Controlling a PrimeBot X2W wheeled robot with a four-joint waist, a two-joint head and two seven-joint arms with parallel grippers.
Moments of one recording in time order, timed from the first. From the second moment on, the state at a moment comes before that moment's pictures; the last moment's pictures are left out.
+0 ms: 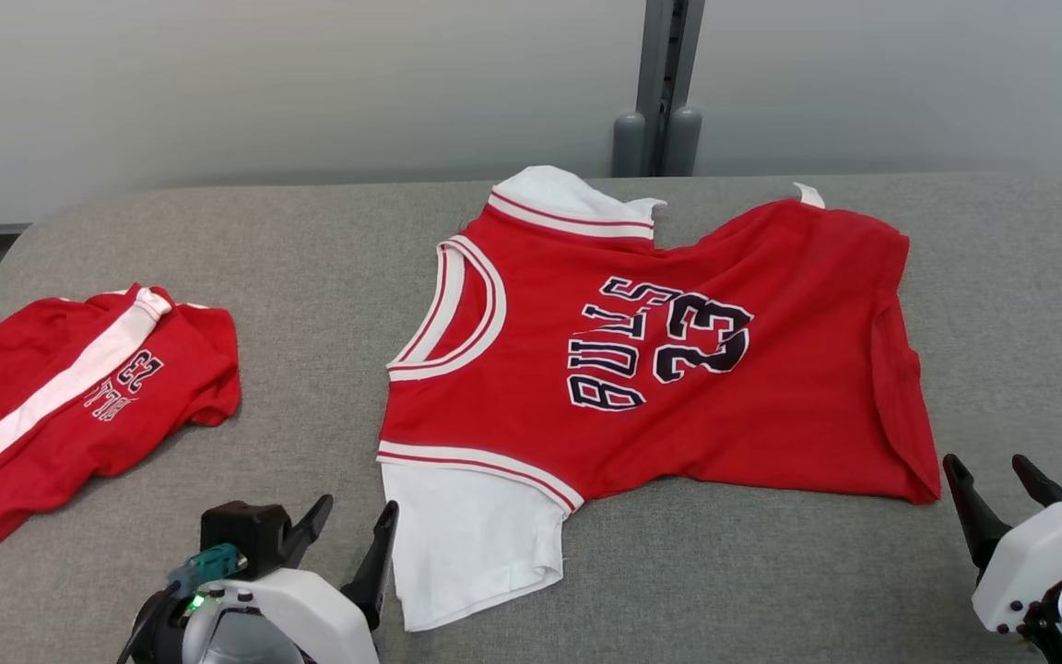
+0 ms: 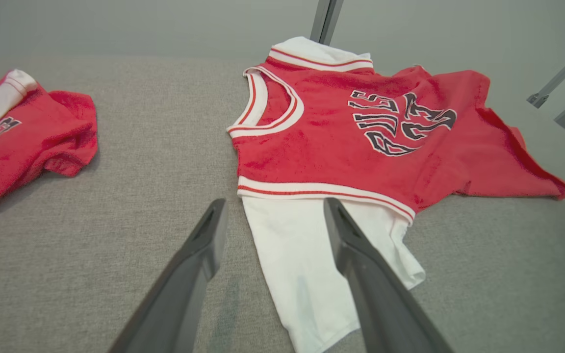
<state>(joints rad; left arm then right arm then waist) -0.05 0.31 -0.45 0.04 -0.58 0.17 0.12 -0.07 -0.25 -0.02 0.17 0.38 0.13 0.26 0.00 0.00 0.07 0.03</state>
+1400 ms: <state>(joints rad) -0.17 0.29 -0.61 0.13 -0.65 0.09 0.43 -0.25 -0.25 0.03 0.42 0.46 0.13 0.36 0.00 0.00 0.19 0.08</state>
